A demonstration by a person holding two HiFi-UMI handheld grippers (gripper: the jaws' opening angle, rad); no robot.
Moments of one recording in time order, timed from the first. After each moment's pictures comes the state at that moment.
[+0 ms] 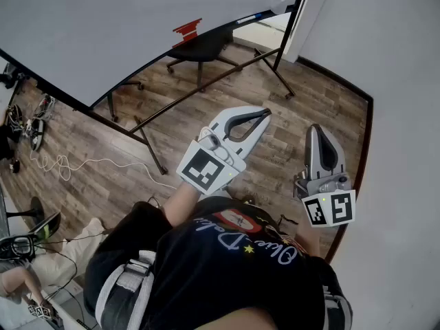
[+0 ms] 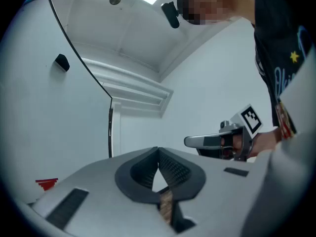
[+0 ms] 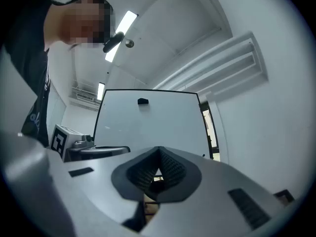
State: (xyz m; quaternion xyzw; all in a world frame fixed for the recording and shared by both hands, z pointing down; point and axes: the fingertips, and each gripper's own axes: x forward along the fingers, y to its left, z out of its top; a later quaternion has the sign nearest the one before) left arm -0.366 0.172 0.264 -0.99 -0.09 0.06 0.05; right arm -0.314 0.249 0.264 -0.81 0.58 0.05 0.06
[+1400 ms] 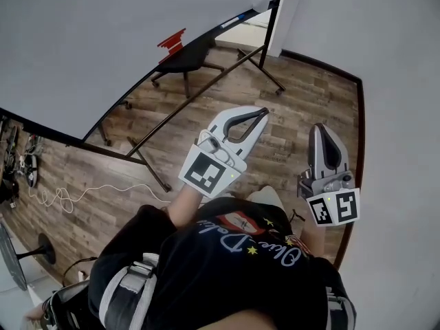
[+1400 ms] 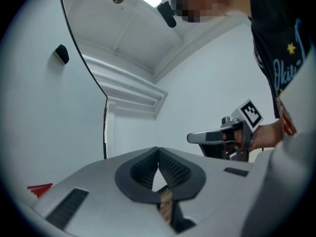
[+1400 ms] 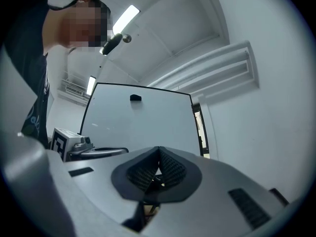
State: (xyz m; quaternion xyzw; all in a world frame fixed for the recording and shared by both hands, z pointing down) left arm -0.360 0.122 0.274 -0.98 -0.14 0.07 0.07; right arm -0.316 0.215 0.271 -0.85 0.52 0.05 0.05
